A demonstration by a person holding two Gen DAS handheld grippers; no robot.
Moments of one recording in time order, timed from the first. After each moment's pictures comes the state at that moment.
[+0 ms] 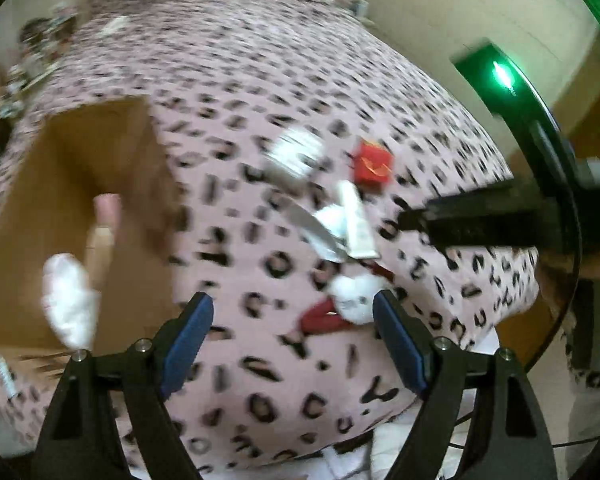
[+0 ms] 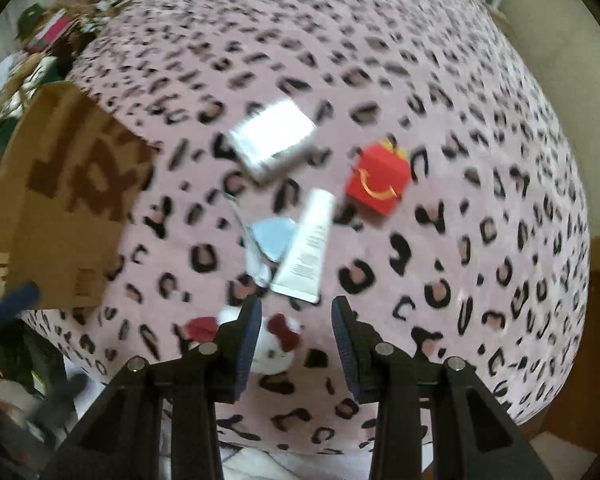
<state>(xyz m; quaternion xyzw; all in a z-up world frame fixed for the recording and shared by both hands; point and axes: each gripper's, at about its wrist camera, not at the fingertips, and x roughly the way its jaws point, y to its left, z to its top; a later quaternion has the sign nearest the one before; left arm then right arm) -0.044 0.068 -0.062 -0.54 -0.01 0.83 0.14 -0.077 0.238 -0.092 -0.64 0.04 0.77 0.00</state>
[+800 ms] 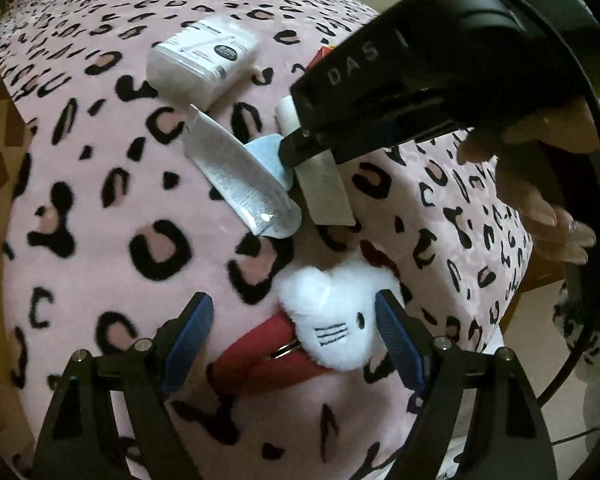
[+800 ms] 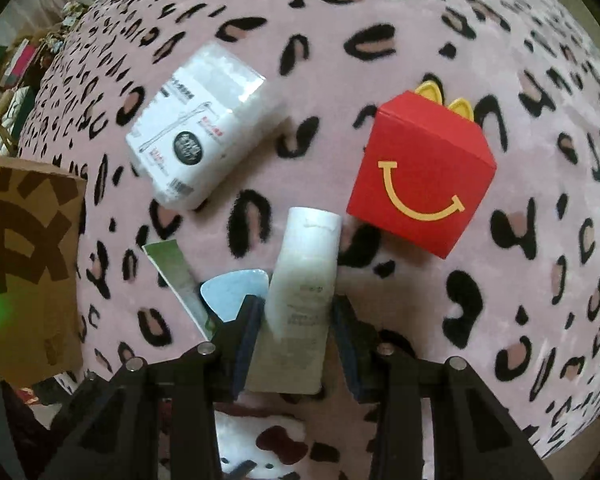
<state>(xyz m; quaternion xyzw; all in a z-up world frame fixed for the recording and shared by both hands) -0.082 0.114 -0.199 -0.57 -0.05 0.79 0.23 -0.141 0.258 -0.199 -0.69 0.13 0.72 -0.02</state>
